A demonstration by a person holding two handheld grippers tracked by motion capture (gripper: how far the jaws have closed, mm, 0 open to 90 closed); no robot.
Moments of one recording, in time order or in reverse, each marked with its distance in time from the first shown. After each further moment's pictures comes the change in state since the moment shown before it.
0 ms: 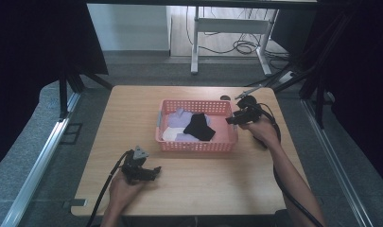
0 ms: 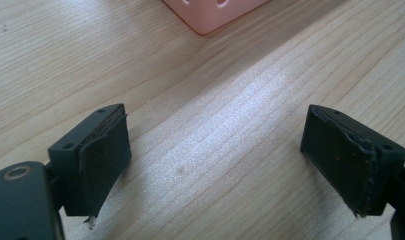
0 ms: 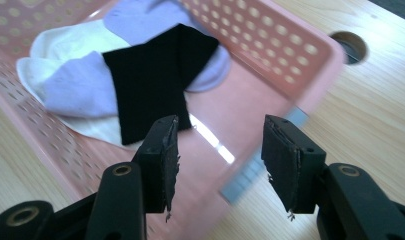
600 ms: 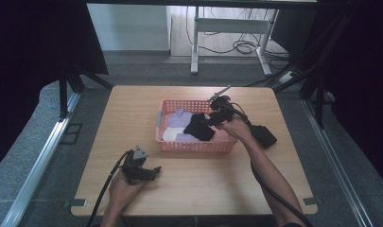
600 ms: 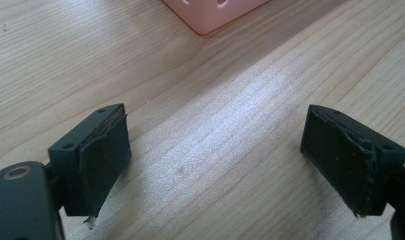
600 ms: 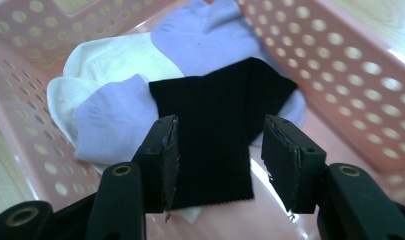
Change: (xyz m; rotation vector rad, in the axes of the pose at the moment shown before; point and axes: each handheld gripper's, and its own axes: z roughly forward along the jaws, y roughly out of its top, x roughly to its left) left arm 0.000 0.000 0.000 -0.001 -0.001 0.002; right arm 0.043 0.038 0.063 0.044 0.089 -0.103
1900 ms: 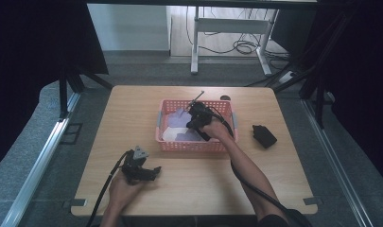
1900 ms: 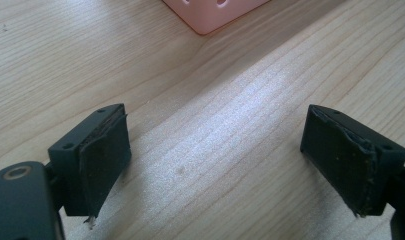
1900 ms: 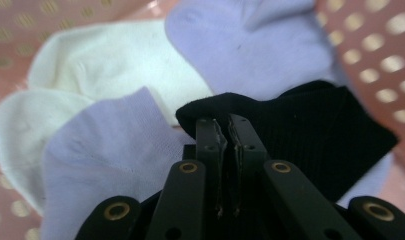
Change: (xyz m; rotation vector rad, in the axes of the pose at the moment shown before) left arm 0.000 0.000 0.000 0.001 0.000 0.001; right arm 0.021 0.026 0.066 0.103 0.000 -0.076
